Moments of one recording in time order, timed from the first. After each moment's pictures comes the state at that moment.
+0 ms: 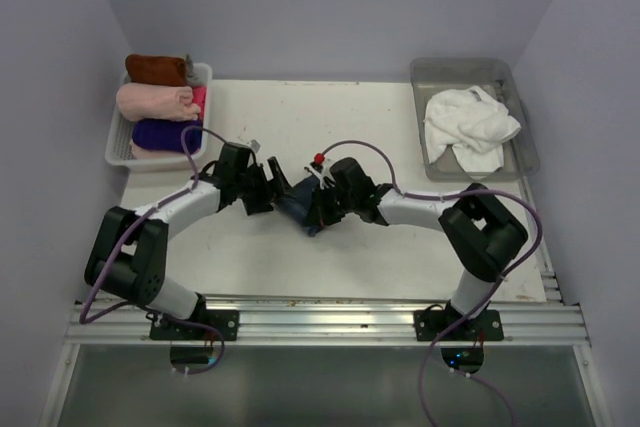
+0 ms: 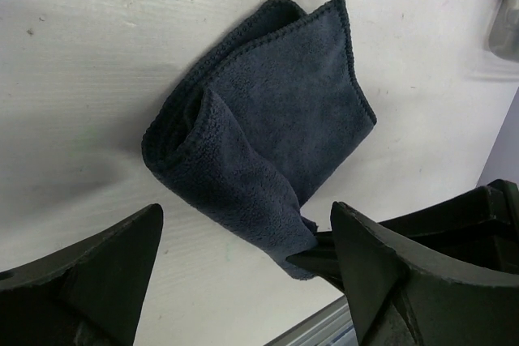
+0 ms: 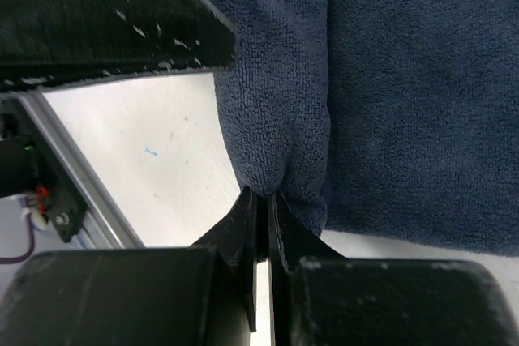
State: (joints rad) left arm -0.33 1.48 0.80 -0.22 0.33 -0.75; right arm 0.78 1.74 0.95 0.05 -0.34 0.50
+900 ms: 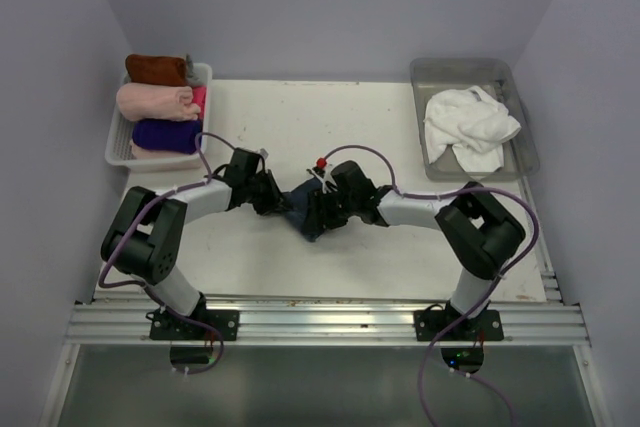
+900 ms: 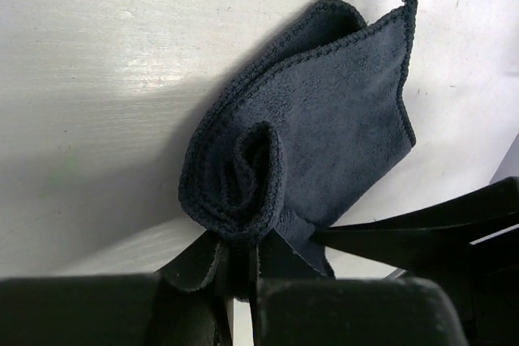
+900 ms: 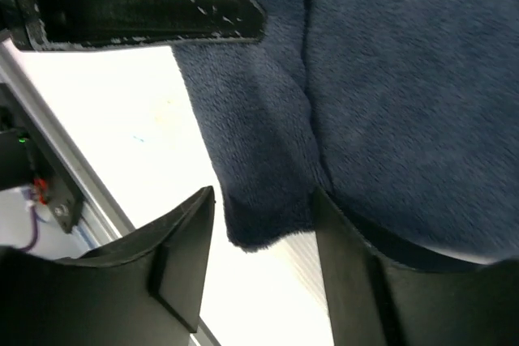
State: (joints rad) left arm -0.35 1.64 0.80 -0.13 0.37 -0.77; right arm 0.76 1.78 0.92 0.07 -0.40 0.54
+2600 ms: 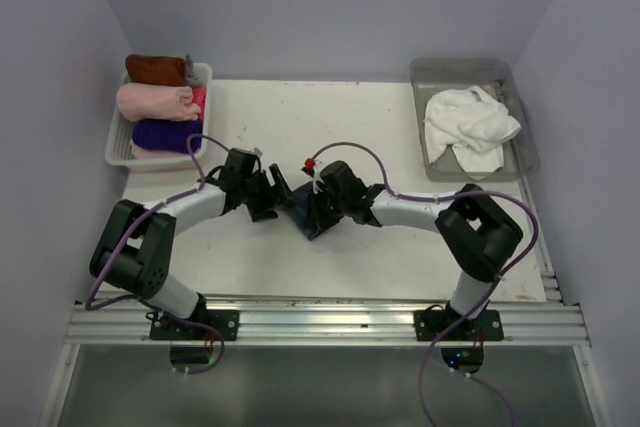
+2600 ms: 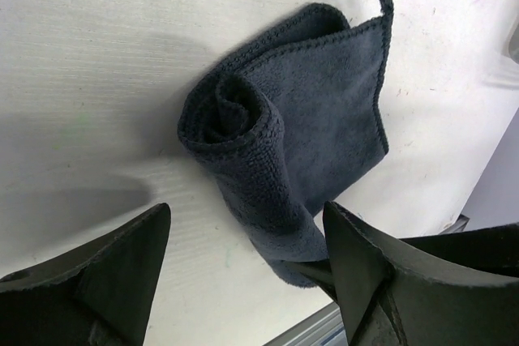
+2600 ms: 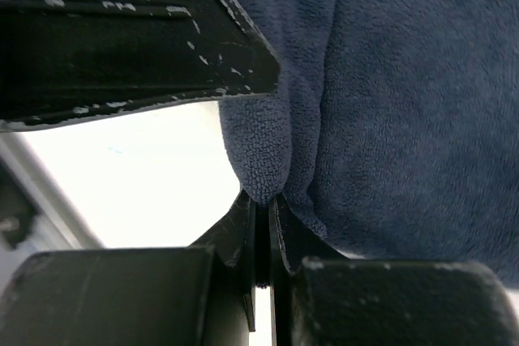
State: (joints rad) left arm -0.35 1.54 0.77 -0.18 0.33 -0.83; right arm 0.84 1.77 1.00 -0.05 -0.21 0.39
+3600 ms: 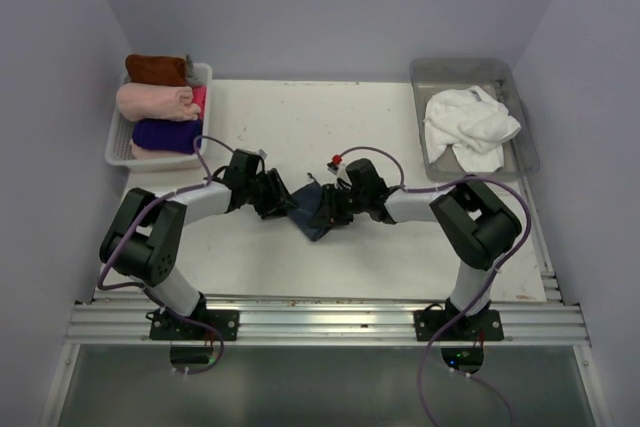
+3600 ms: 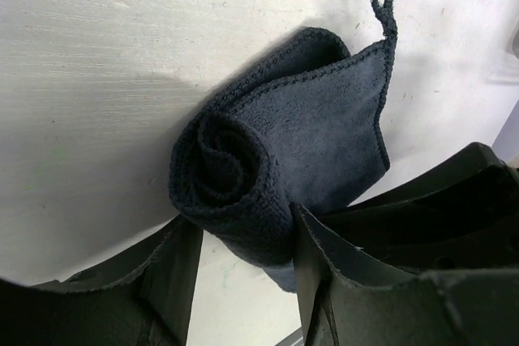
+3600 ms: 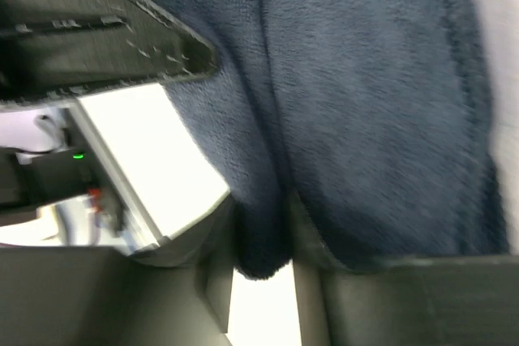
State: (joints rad) left arm -0.36 1.63 0.77 -0.10 0.37 -0.83; right arm 0.65 1.84 0.86 0.23 -0.55 0.67
